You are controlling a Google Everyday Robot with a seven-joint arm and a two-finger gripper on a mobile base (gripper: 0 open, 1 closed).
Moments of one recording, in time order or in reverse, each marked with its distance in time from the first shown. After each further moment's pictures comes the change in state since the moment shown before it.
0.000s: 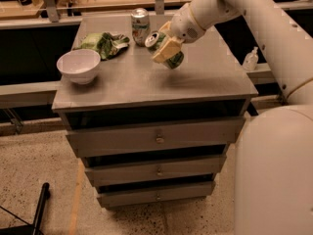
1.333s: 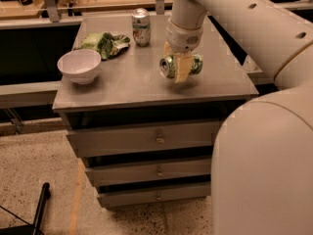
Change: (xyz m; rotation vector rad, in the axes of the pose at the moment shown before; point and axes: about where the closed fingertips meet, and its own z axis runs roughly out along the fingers) arm 0.057 0.055 -0.012 -0.263 0.624 -0.325
